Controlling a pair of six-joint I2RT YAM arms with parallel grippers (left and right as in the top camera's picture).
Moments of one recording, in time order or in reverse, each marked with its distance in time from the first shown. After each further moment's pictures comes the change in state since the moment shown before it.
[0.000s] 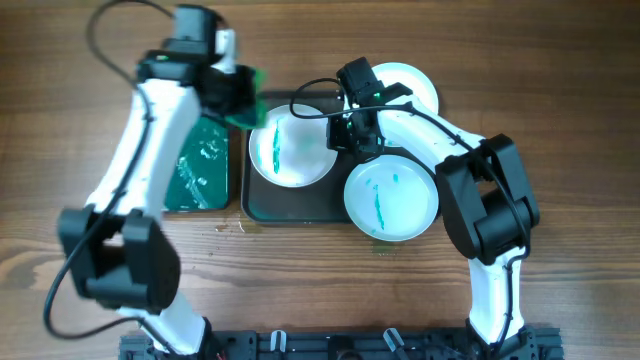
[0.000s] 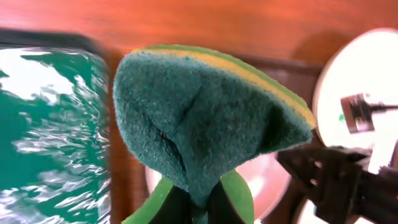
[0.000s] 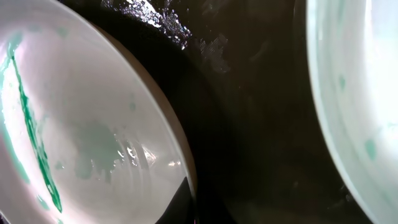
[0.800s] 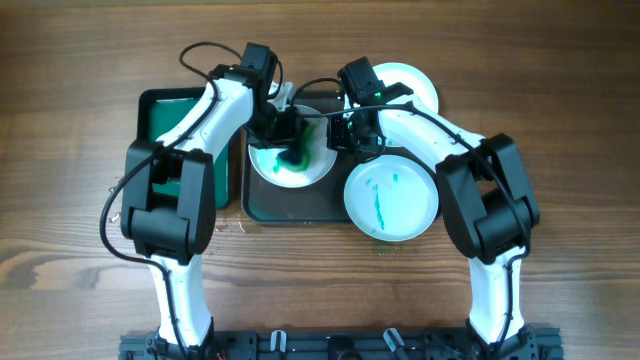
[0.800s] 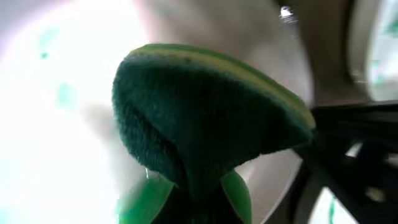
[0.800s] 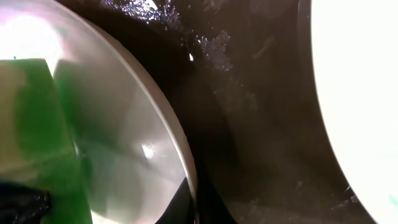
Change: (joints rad) left arm -0.099 0.285 -0.027 0.034 0.230 0.084; right arm -0.003 0.003 0.000 0.000 -0.015 0.000
